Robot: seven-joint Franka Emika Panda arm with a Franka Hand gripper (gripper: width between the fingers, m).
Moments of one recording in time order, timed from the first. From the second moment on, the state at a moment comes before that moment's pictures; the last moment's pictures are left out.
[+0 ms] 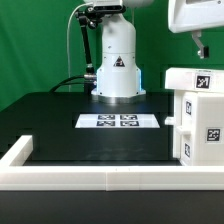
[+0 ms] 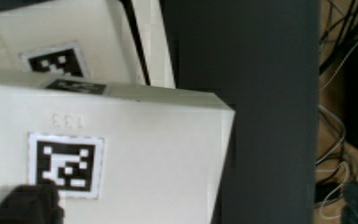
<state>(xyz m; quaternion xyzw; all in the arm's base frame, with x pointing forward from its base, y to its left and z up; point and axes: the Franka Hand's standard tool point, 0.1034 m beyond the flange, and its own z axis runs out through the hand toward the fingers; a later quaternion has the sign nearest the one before) 0.572 0.153 0.190 -1.00 0.01 0.00 0.07</state>
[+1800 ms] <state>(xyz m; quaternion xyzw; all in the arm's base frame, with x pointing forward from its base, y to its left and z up) 0.583 0.134 0.169 -0.83 -0.56 0.03 0.00</state>
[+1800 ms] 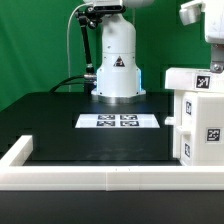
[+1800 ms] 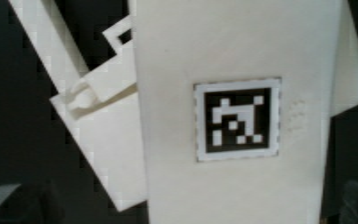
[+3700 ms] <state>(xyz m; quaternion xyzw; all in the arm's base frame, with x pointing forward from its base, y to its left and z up) 0.582 0.122 0.157 -0.96 -0.28 0.03 -0.01</state>
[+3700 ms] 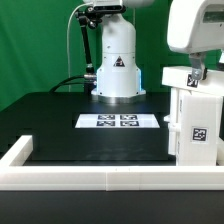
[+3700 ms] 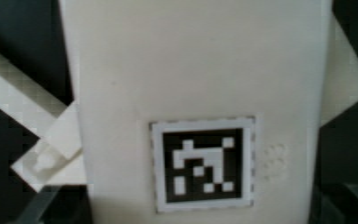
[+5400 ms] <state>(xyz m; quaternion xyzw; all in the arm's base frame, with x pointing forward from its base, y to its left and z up) 0.592 0.103 0.158 -0.96 0.27 -0.01 -0.01</state>
